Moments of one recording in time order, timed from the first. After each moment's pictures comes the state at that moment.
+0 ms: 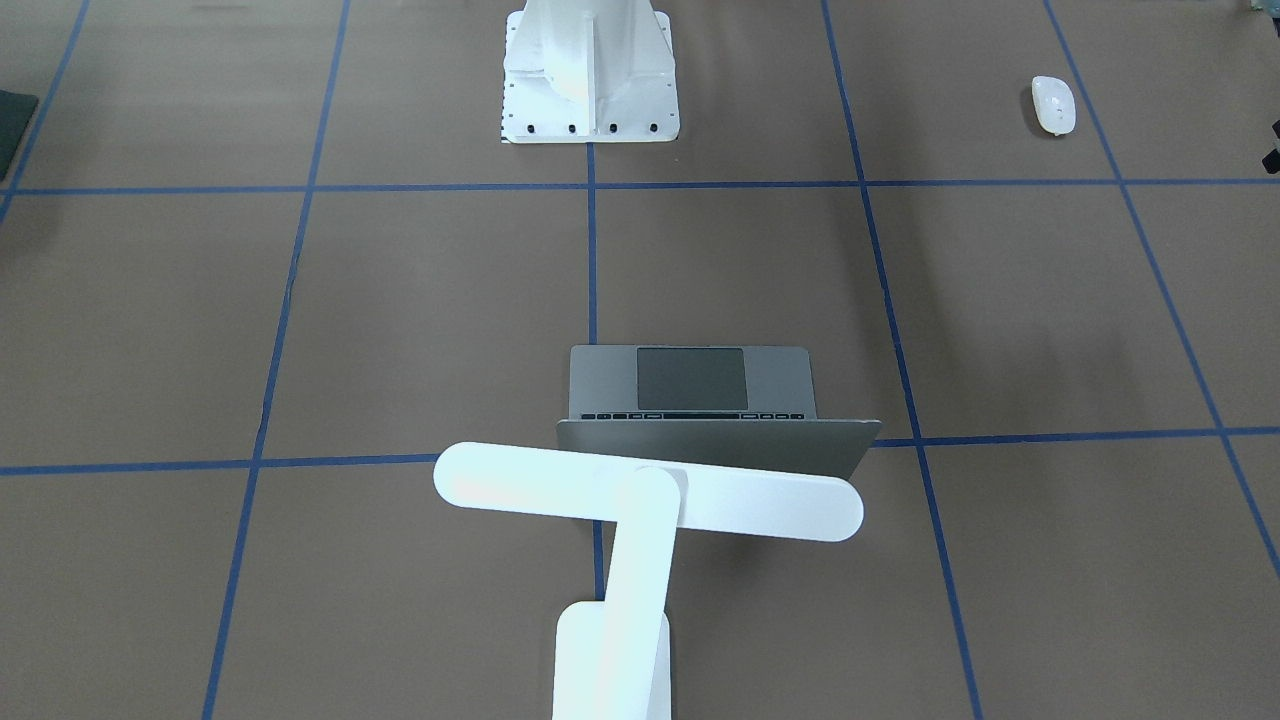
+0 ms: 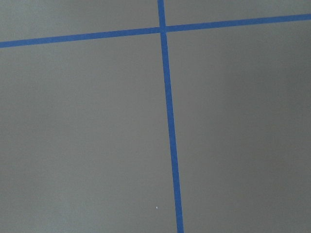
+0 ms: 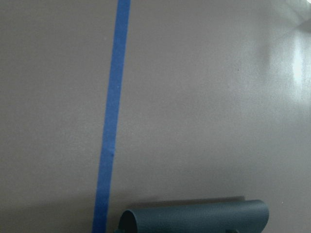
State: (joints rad) left arm -1.53 -1.21 -1.90 -1.76 -2.34 -0.06; right arm 1.22 -1.93 1.52 -1.74 2.32 1.29
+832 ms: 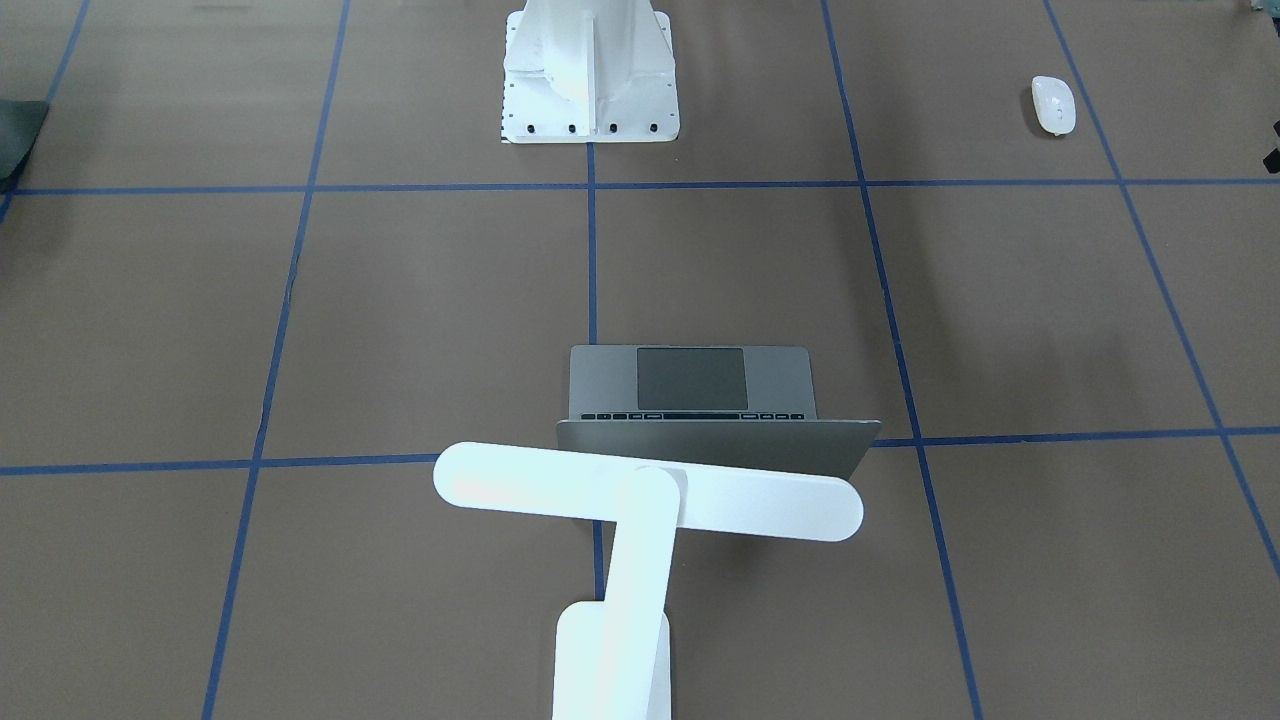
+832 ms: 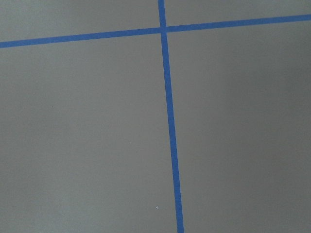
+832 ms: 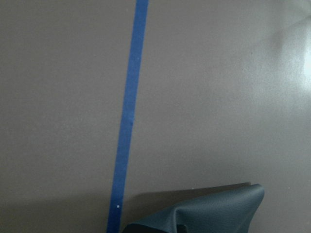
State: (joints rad) left arm -1.53 -1.21 -1.90 -1.76 -2.34 -0.06; right arm 1.22 -1.92 1.58 -1.74 2.38 1.29
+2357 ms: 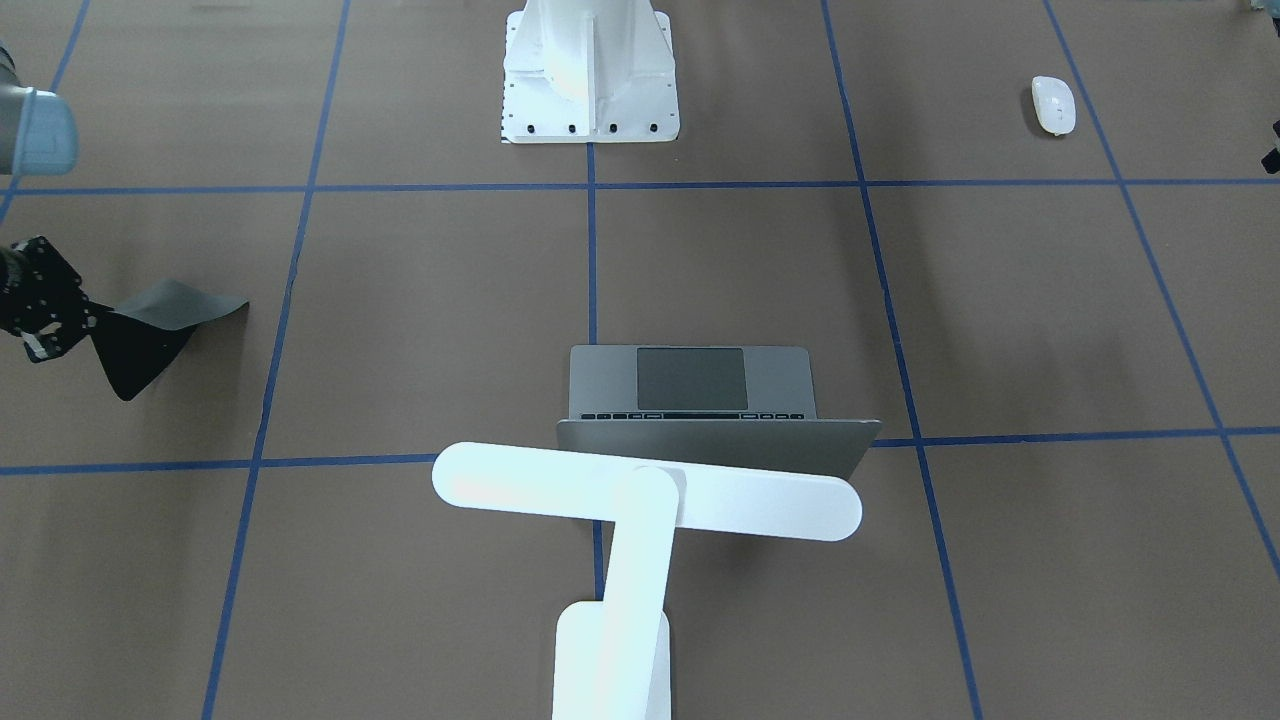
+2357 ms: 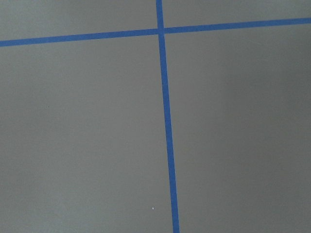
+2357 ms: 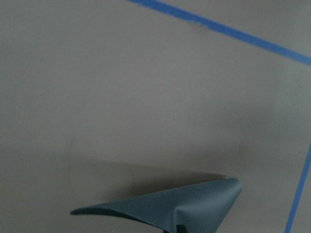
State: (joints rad) left arm -1.53 -1.22 -1.90 -1.76 -2.36 -0.07; right arm 1.08 -1.37 1.73 -1.74 2.45 1.84
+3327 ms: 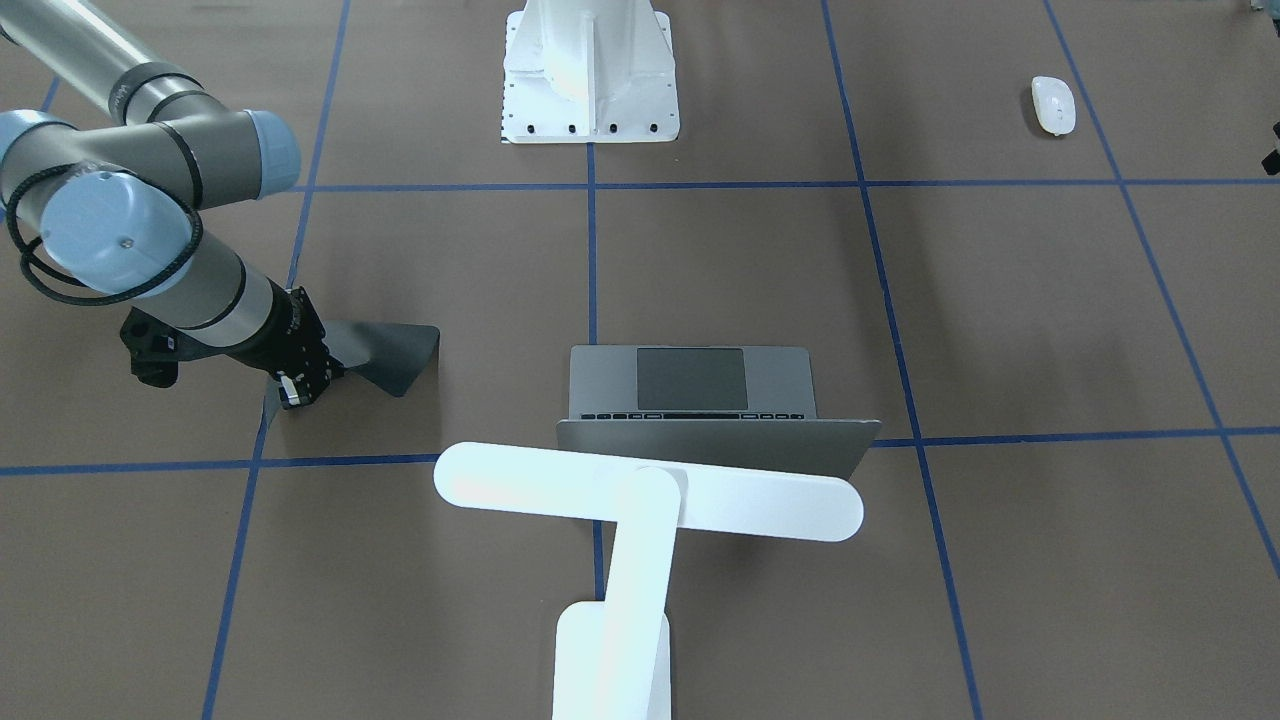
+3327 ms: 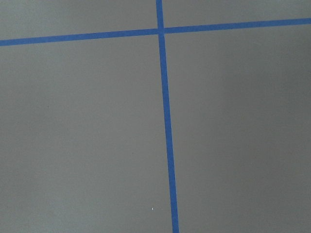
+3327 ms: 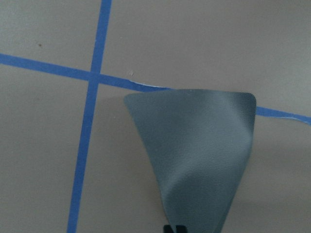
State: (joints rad) left arm -1.53 -1.22 -1.90 -1.76 -2.36 -0.07; right arm 0.85 -1.07 1.57 -1.44 2.24 2.35
